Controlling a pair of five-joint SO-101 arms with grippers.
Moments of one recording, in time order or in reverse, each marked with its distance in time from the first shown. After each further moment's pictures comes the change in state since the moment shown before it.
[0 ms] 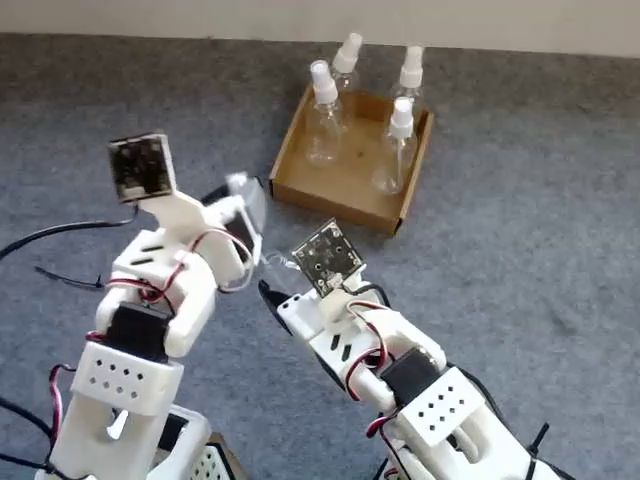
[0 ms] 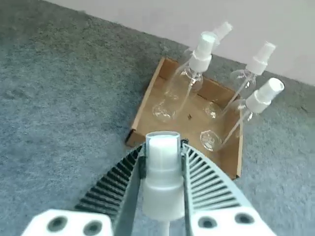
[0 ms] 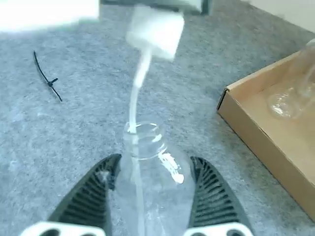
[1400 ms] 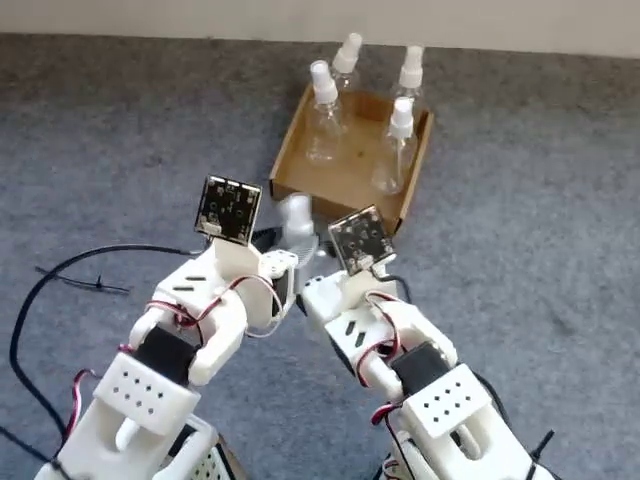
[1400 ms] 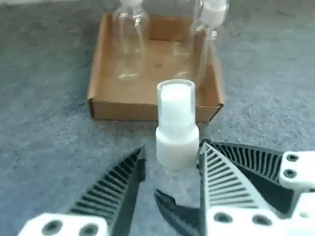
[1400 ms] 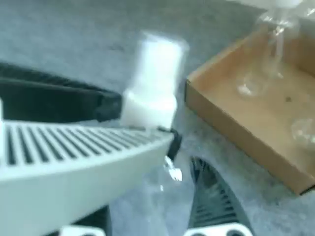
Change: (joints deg) left arm 10.4 -0.4 10.6 -0.4 -13.5; right arm 7.7 0.2 1.3 -2.9 -6.9
